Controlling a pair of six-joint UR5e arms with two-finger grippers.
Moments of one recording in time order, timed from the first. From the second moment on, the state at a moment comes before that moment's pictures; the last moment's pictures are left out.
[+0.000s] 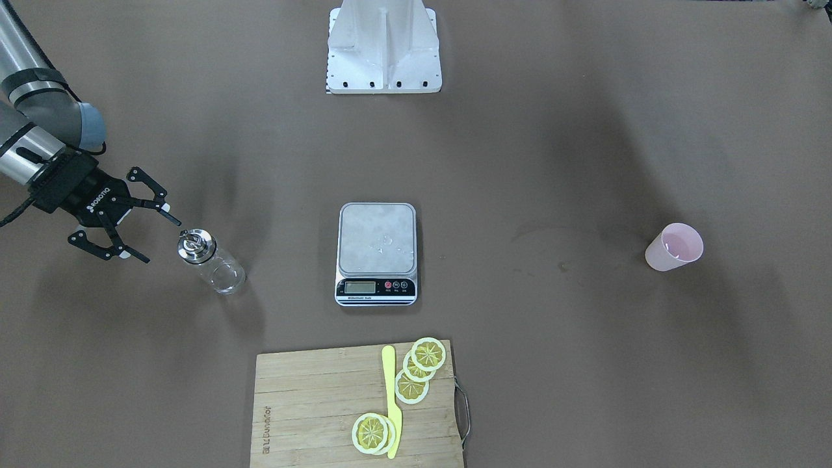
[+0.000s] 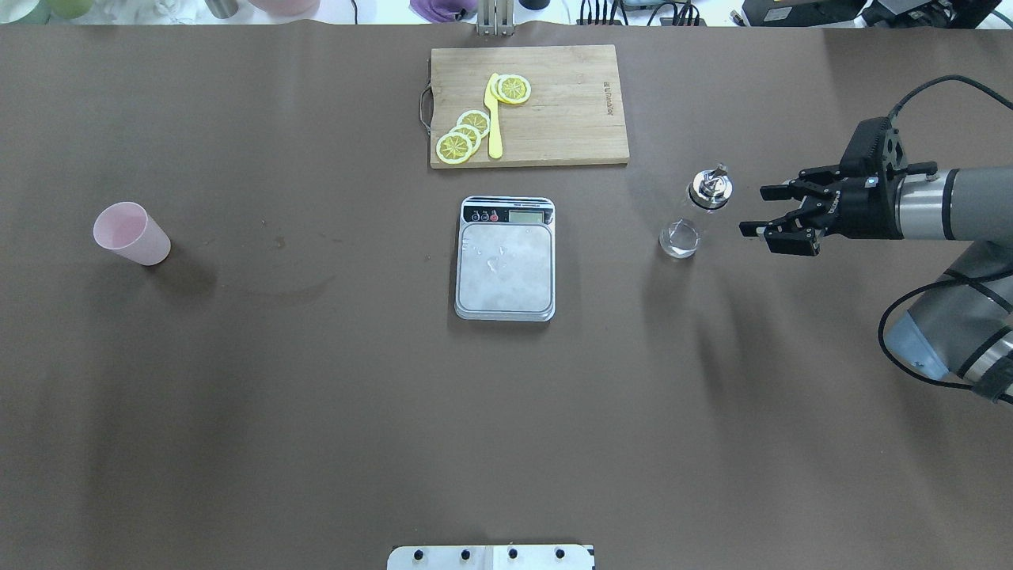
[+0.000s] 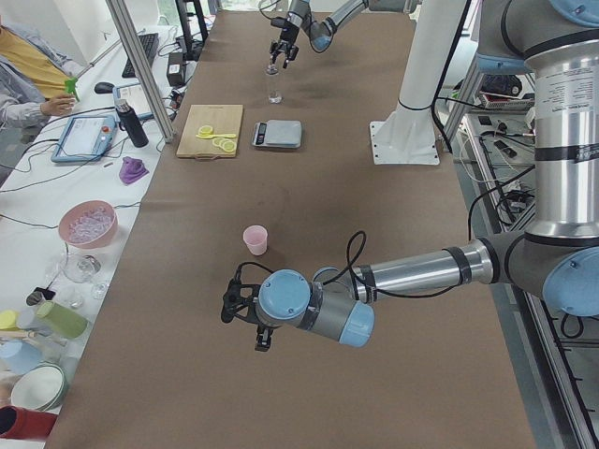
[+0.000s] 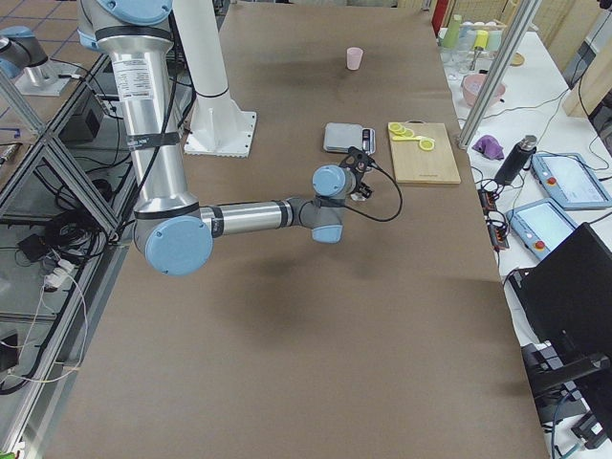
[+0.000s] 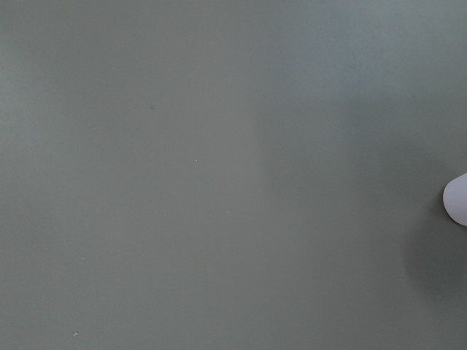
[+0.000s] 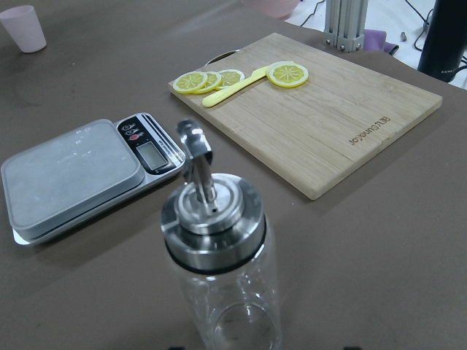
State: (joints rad) left arm -1.63 -1.45 -1.47 -2.13 -2.55 -0.12; right arm 0.90 -1.41 1.41 -0.05 2.09 0.47
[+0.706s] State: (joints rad) left arm -1.63 -1.45 -1.48 -2.13 -2.55 -0.13; right arm 0.82 -1.35 1.33 0.11 1.91 0.50
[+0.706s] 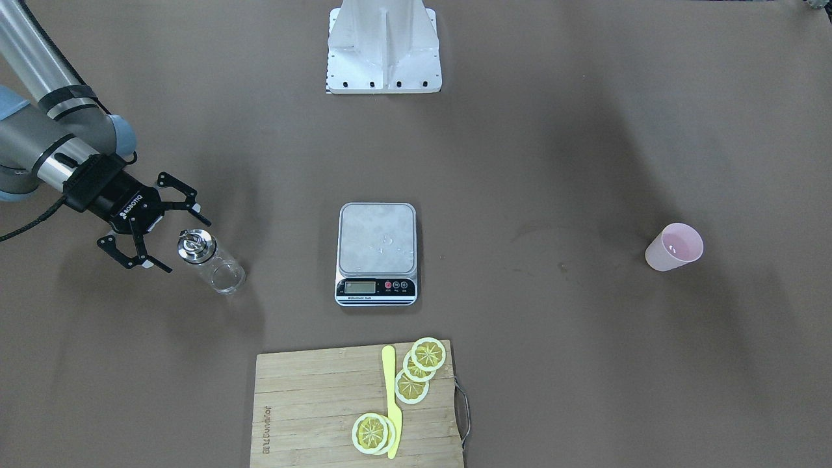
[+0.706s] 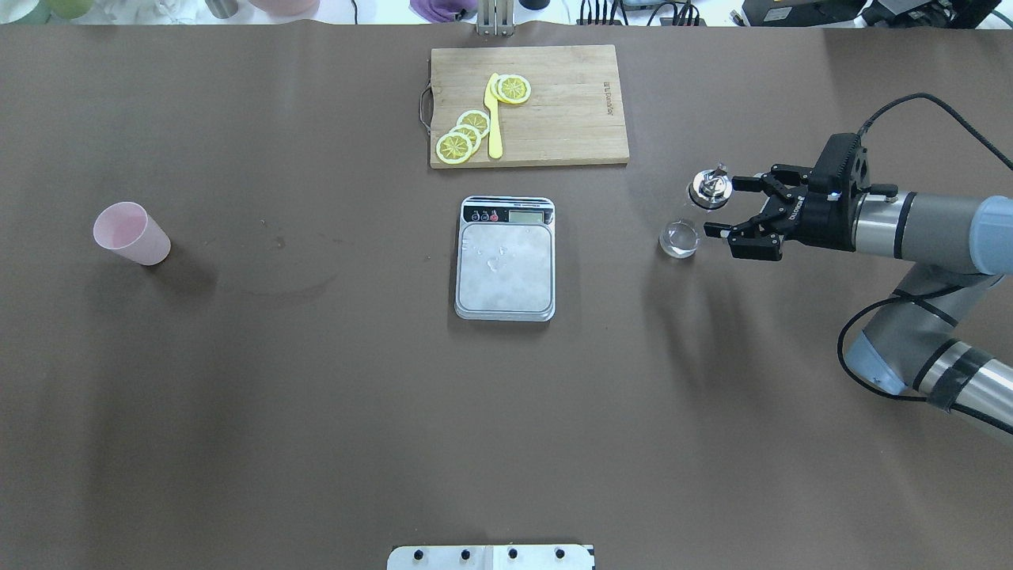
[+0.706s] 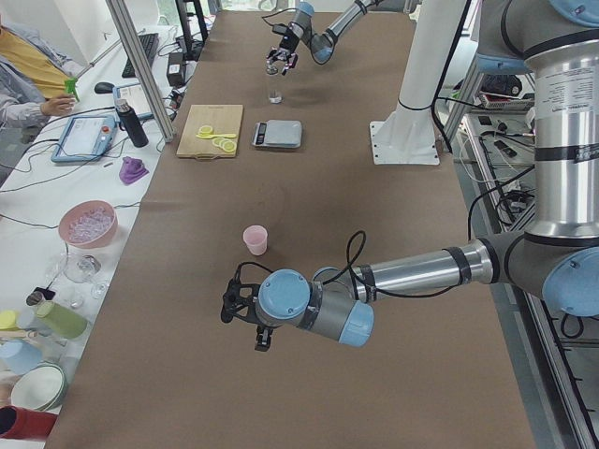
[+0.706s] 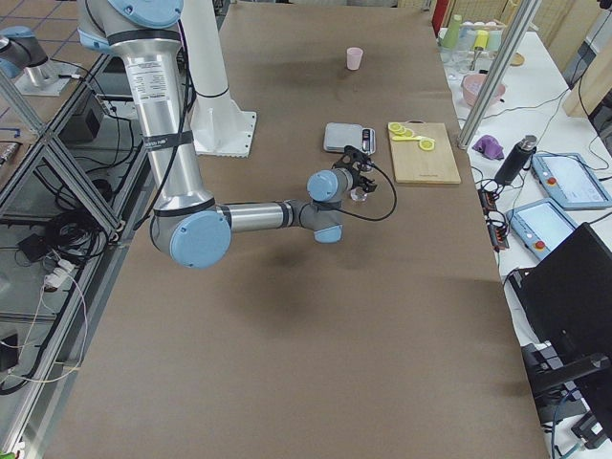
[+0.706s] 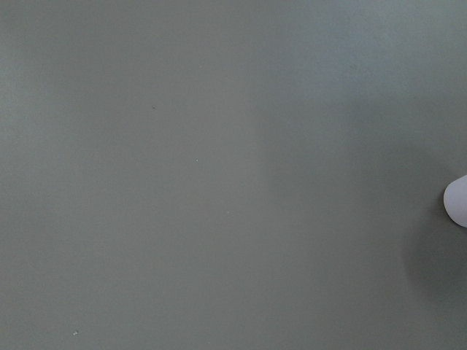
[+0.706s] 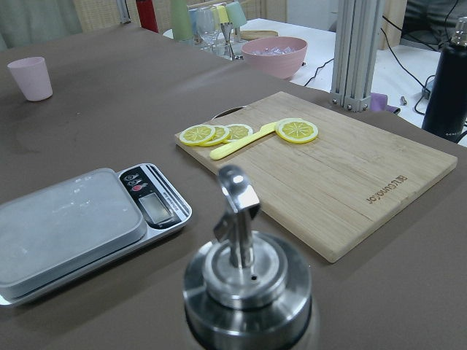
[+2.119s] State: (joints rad) left arm -1.63 -1.46 -1.47 -2.12 -2.54 -0.13; right arm 0.75 -1.28 1.24 0.13 1.78 0.54
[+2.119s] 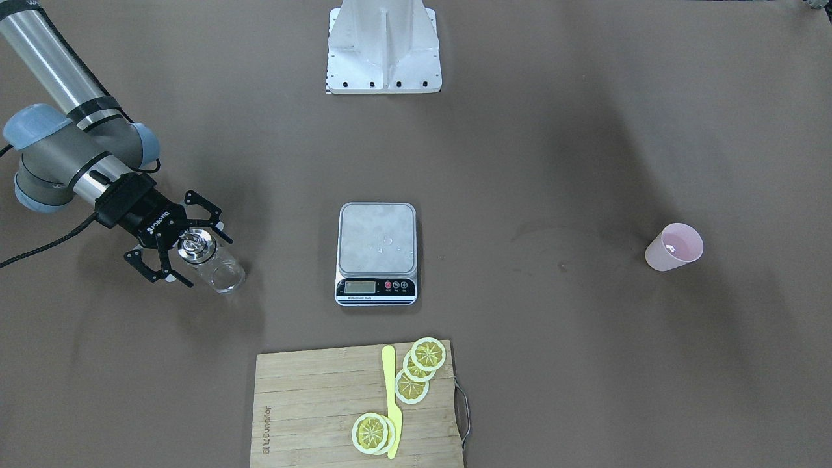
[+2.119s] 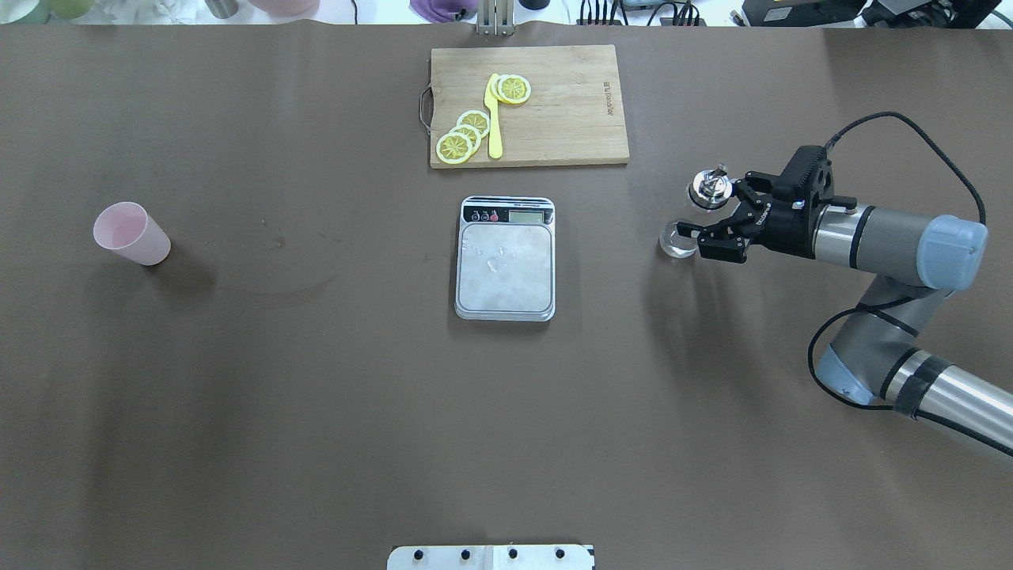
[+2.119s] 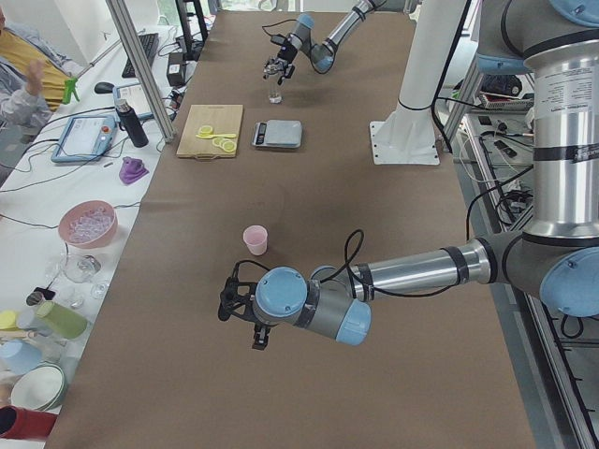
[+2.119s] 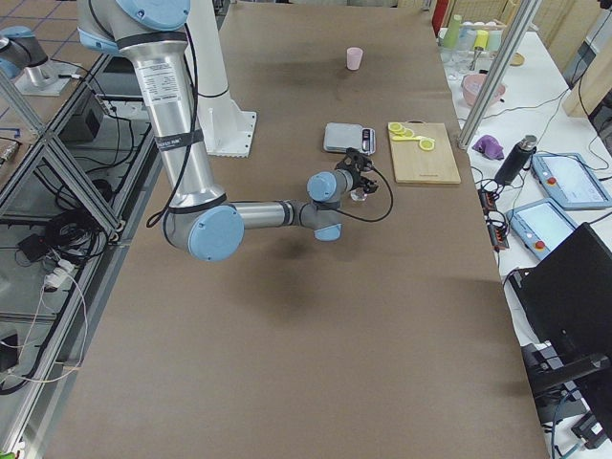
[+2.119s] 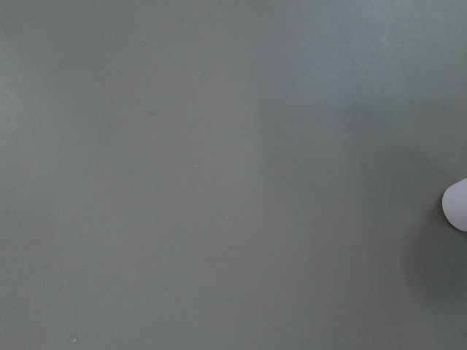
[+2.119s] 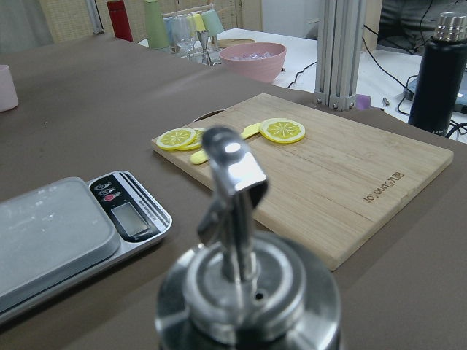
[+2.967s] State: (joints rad) left arm -1.63 -1.47 -1.47 -2.12 -2.54 -0.14; right arm 0.71 -1.27 1.16 0.27 1.72 0.56
